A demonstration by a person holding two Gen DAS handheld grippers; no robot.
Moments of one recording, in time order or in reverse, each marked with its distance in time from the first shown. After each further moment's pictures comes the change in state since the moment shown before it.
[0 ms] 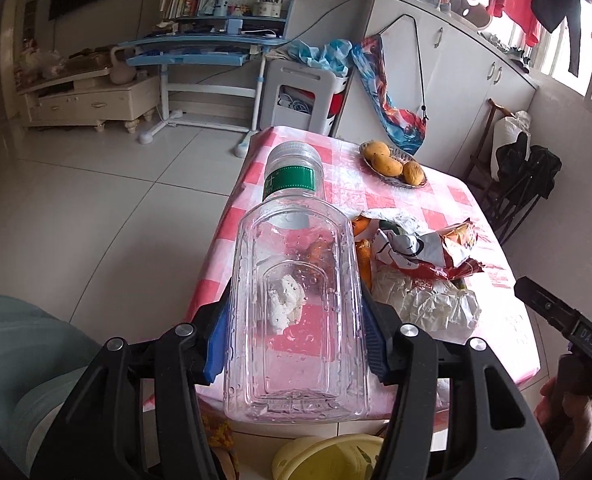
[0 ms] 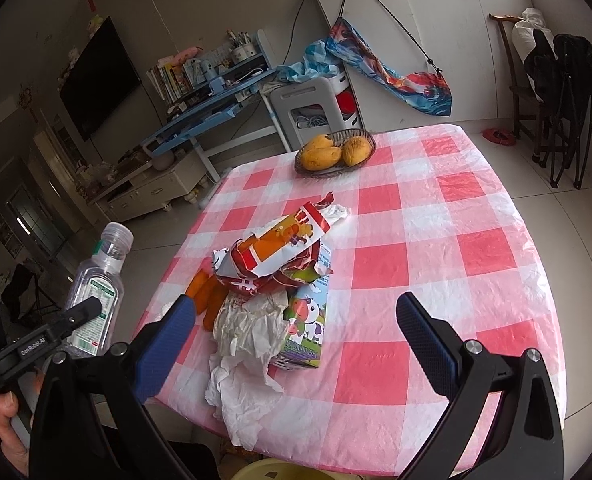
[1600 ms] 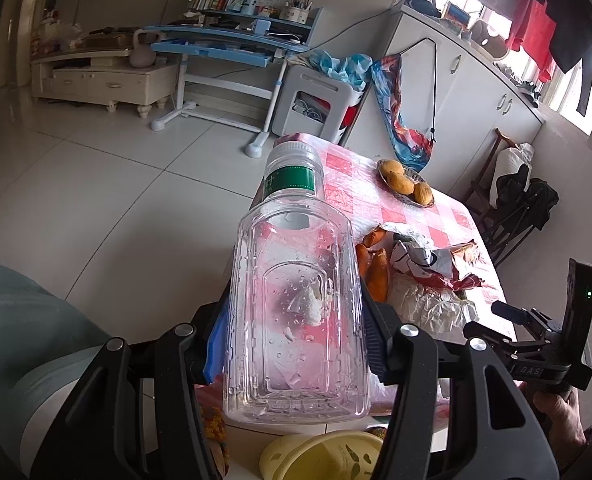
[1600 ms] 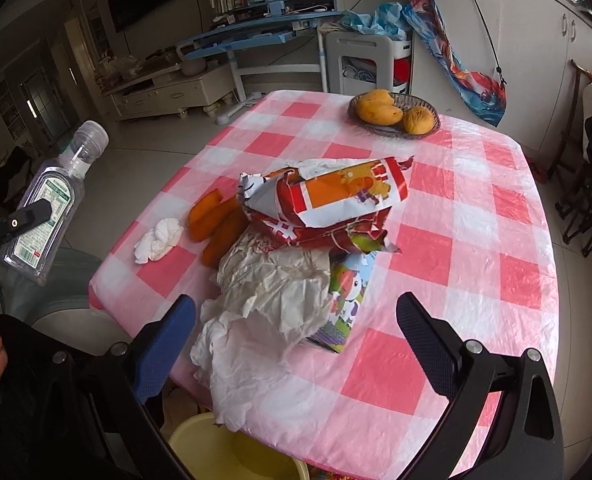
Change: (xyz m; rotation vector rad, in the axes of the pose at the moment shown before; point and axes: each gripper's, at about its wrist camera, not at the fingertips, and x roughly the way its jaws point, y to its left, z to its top) left arm -0.021 0.040 -0.008 -0.100 -0.020 -0.023; right arm 0.047 0.045 -0.010 -0.320 0.221 -0.027
